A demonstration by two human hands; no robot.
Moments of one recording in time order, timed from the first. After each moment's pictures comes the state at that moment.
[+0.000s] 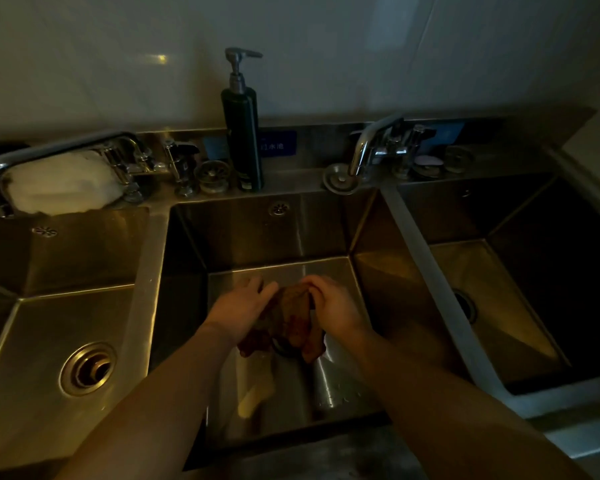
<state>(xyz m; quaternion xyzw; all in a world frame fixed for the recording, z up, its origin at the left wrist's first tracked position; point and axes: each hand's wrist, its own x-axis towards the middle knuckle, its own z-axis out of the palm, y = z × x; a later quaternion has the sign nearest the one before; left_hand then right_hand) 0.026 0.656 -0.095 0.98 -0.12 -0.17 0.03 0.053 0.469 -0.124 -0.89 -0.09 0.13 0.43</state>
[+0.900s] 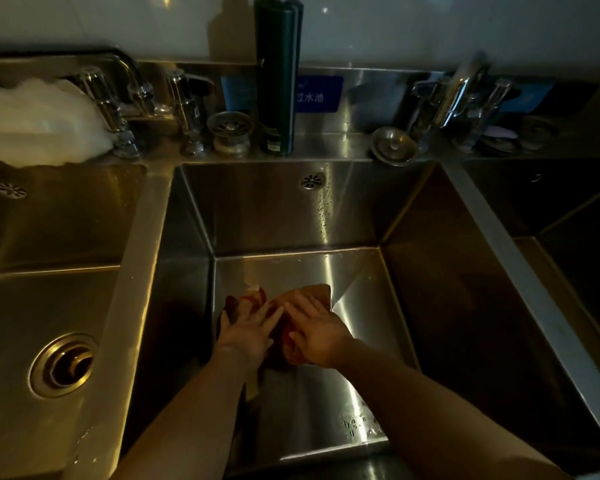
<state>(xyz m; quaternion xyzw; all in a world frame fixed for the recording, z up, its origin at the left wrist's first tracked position) 0.031 0.688 -0.253 0.95 -0.04 -0.31 0.03 0.068 0.518 -0.275 -0.93 -0.29 0.21 0.11</state>
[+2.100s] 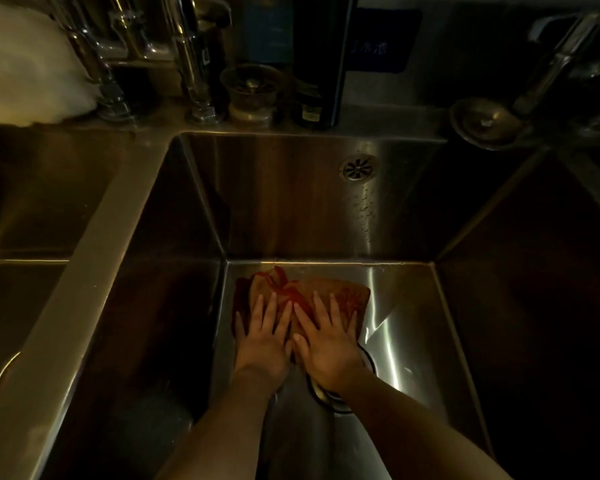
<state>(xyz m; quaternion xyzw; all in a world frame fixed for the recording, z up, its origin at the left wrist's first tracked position) 0.075 0.687 -0.358 0.97 0.07 -0.21 0.04 0.112 0.556 -0.369 -0.95 -0.24 0.16 0.09</state>
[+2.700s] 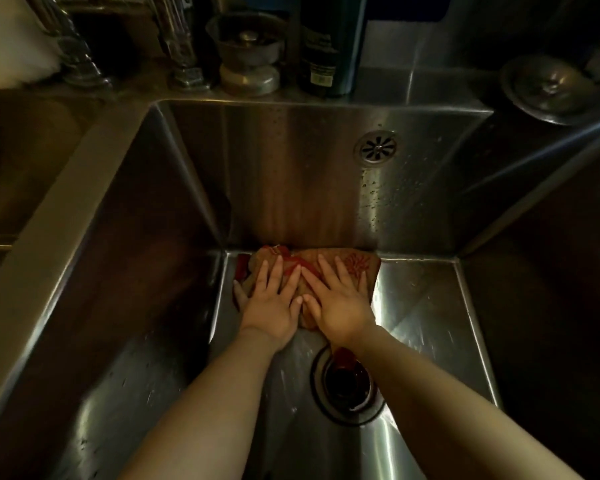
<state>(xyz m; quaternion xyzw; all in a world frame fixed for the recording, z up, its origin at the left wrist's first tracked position) 0.134 0.702 -0.374 0.98 0.10 -0.16 0.10 0.184 0.561 -0.386 -0.95 -0.28 0.12 0.09</state>
